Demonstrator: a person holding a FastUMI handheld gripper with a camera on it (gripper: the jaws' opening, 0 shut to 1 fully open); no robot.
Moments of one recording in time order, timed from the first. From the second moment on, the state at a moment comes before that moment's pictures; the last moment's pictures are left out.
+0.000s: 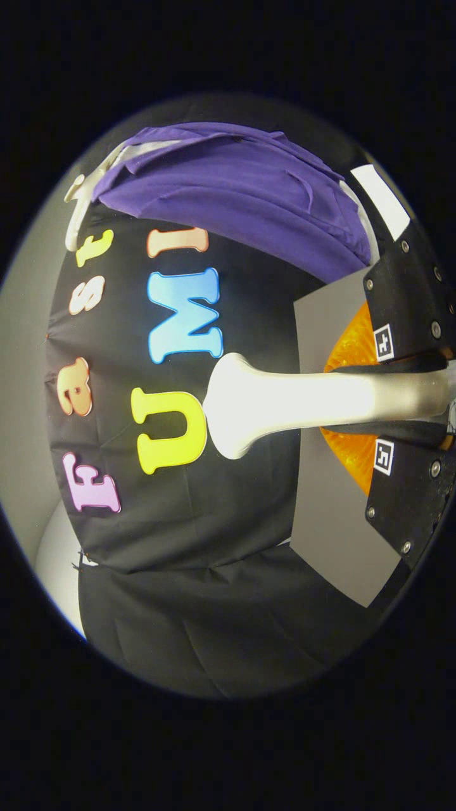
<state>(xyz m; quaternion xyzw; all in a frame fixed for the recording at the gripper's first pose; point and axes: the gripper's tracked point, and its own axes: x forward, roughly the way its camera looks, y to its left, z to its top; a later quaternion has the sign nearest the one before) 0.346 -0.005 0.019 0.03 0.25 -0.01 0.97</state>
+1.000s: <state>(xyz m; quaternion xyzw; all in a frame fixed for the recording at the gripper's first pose) 0.153 -0.104 0.085 -0.01 0.04 -0.06 1.00</state>
